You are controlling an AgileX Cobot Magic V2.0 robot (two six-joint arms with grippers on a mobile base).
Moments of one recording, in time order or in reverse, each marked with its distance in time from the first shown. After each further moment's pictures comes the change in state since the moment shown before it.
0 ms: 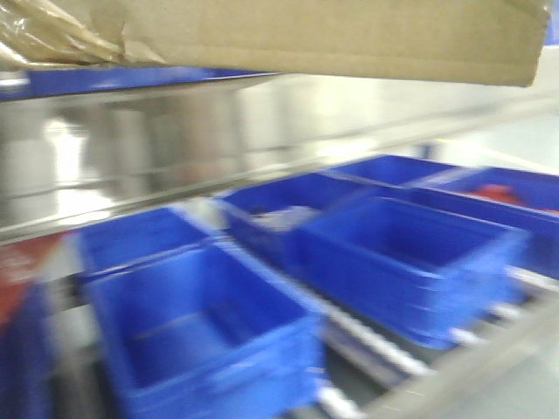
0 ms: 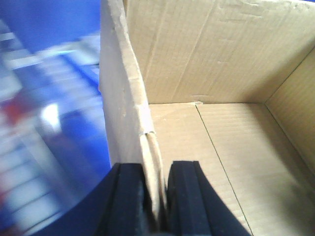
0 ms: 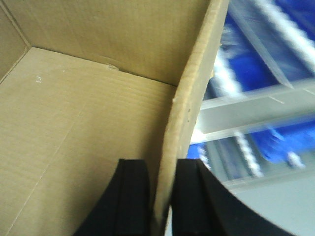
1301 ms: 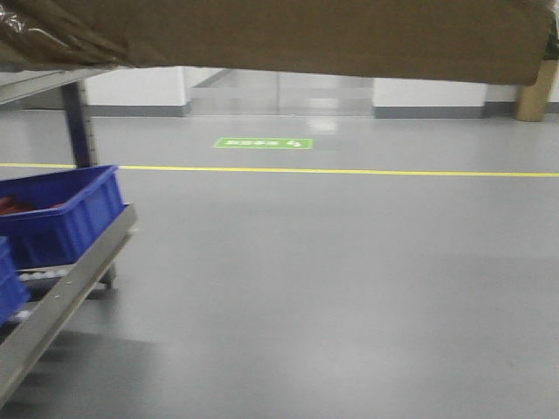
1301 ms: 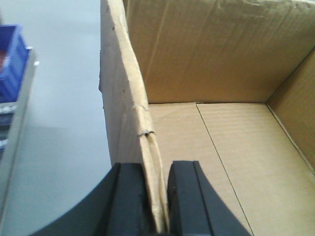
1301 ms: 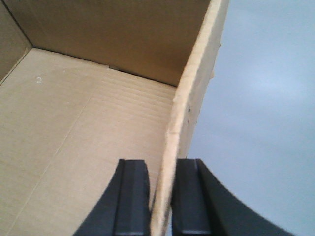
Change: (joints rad) left arm 0.000 0.002 0.000 0.000 0.000 0.000; right arm 0.000 -0.002 0.000 0.000 0.000 0.000
